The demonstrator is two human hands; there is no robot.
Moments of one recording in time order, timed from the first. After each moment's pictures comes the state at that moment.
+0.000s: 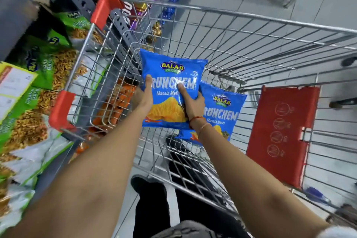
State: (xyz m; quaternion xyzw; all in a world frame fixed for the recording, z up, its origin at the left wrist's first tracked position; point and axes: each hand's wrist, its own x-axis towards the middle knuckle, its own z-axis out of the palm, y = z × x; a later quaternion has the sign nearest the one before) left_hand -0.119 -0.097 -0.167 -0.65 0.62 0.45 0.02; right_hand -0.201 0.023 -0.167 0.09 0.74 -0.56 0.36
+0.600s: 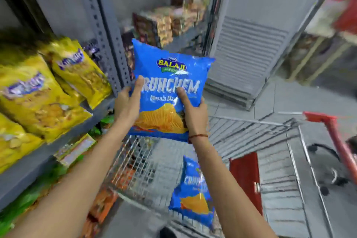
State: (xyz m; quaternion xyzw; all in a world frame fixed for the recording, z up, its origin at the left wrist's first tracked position) left_hand -0.120 -0.103 0.170 -0.44 0.69 0.45 -0.35; right_hand -0.218 0.018 0.153 -0.13 0.65 -0.73 0.18
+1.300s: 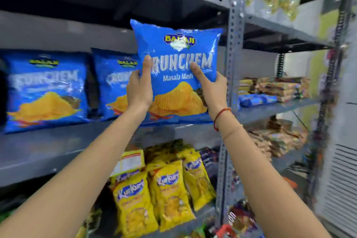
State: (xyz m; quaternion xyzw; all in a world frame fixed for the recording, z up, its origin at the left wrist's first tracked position) left_hand 0.085 -0.181 0.494 -0.38 0.57 0.28 -0.67; right_hand -0.069 -0.148 0.487 -0.49 0.38 -0.76 0.19
